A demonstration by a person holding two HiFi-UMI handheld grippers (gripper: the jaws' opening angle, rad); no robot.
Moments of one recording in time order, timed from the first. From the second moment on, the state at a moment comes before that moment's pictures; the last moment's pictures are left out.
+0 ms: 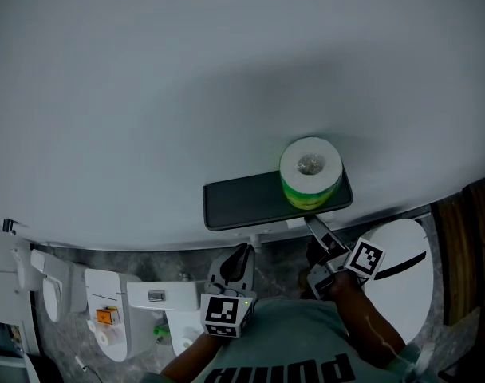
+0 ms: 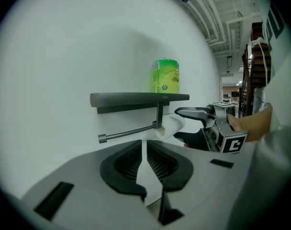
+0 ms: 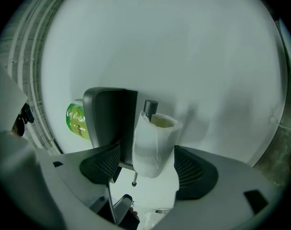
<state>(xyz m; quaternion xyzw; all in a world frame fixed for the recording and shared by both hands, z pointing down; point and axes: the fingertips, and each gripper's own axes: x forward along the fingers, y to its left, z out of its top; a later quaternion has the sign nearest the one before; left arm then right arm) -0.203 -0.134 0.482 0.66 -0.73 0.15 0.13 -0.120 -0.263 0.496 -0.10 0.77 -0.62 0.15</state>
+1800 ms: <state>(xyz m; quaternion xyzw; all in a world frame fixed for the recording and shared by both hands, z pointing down) -0.185 -0.153 0.481 0.69 -0.70 0.13 0.13 -0.065 -0.310 0.492 -0.18 0.74 -0.62 0.19</state>
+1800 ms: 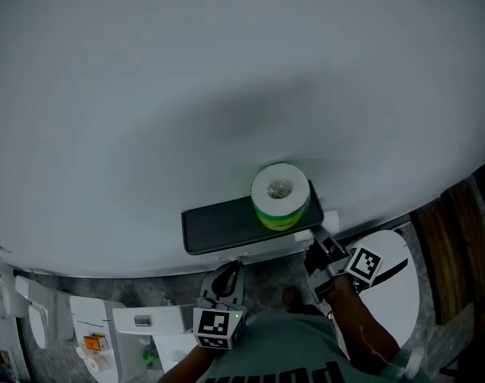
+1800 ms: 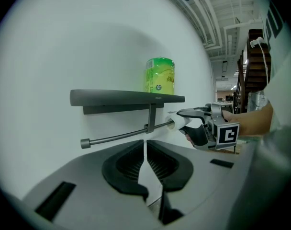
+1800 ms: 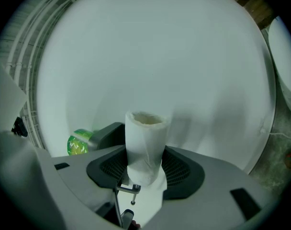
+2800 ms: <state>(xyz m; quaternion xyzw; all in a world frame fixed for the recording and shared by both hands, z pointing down) -0.158 -0.163 0.484 0.71 -0.68 0.13 0.13 0.004 -0.283 0.420 -0.23 0.80 -0.51 0.23</state>
